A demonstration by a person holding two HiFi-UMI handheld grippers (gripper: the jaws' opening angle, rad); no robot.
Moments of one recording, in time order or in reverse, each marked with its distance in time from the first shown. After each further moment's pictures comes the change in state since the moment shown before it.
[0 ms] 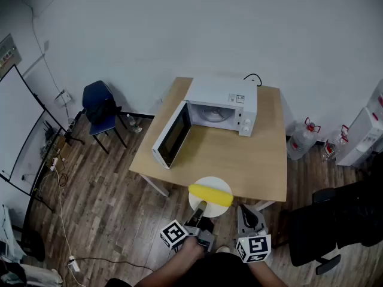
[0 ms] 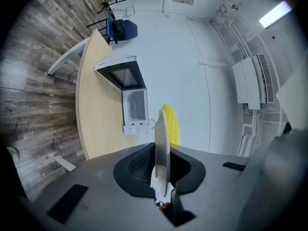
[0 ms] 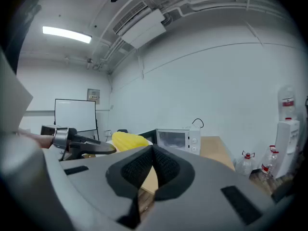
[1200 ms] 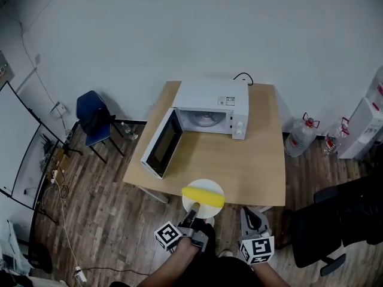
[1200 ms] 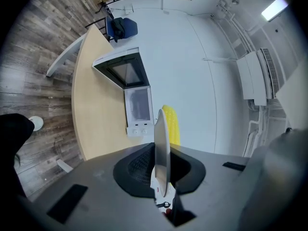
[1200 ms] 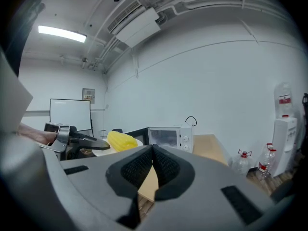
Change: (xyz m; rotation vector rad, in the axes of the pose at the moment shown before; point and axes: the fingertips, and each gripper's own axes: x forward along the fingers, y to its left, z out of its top) left arm 0.045 0.029 0.010 0.025 0.009 0.042; right arm 0.018 -0.060 -0.018 0.014 0.006 -0.033
